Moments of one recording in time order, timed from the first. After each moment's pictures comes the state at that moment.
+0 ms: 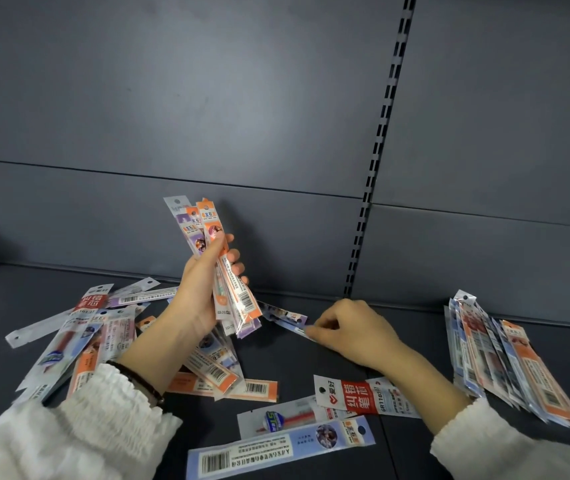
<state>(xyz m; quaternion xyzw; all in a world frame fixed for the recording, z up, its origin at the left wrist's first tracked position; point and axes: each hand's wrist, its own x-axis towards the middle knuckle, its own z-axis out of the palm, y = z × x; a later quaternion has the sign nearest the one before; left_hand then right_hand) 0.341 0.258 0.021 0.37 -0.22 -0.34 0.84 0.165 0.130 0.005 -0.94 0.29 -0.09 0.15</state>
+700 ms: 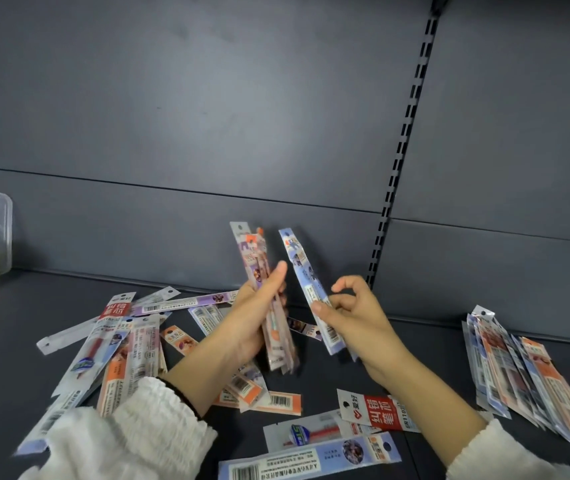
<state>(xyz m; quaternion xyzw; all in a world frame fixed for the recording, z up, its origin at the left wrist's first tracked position) 0.316 0.253 0.010 0.49 -0.27 -0.37 0.74 0.184 0.159 0.018 -0.72 0.23 -0.31 0.58</state>
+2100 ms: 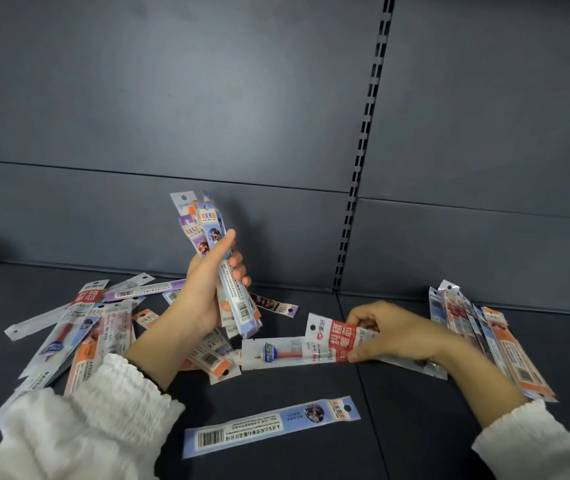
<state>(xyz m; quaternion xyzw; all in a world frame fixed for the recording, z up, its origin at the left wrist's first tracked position) 0.323 0.256 0.019 0.39 -0.23 -0.35 0.82 0.101 0.100 0.018 -0.92 0.21 -0.01 0.33</state>
